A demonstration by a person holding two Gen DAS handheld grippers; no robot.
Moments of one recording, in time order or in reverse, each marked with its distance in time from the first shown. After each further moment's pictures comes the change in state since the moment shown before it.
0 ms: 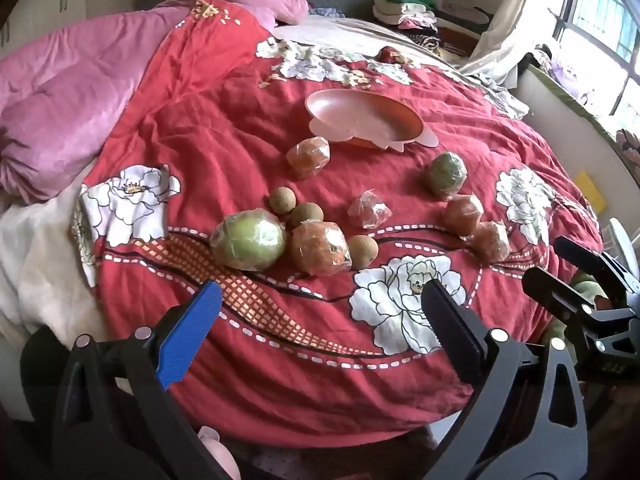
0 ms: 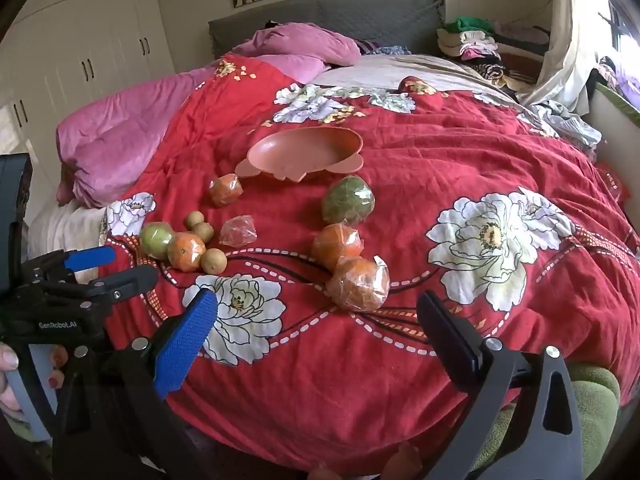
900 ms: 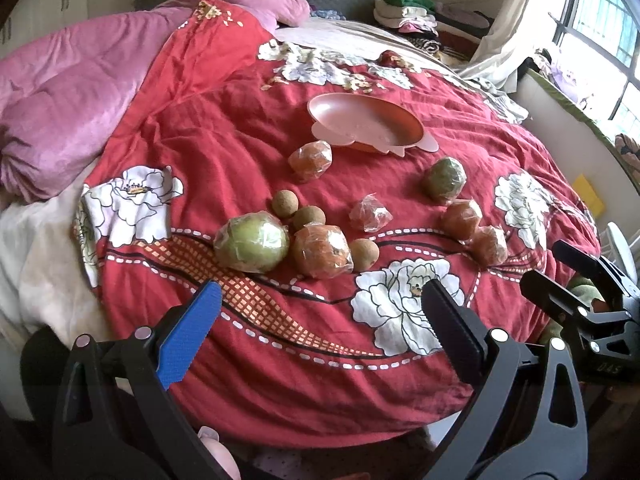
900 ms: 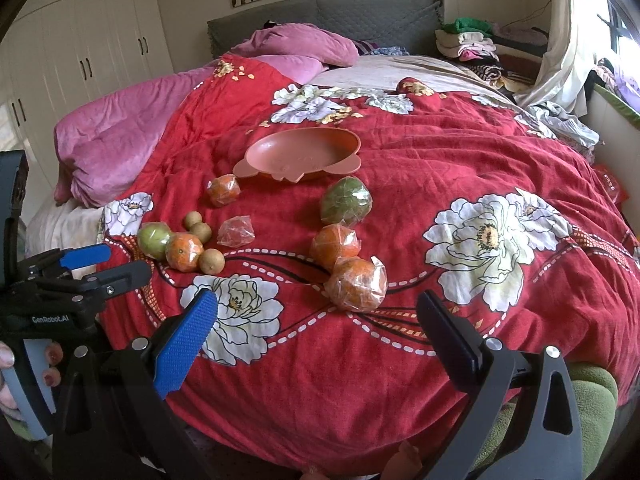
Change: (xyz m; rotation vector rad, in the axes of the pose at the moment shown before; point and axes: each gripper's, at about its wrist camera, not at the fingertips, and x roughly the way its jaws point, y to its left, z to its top) left arm -0.004 -0.001 0.004 0.001 -0.008 -0.002; right arm -0.001 -0.002 -0.001 -0.004 -0.002 -0.004
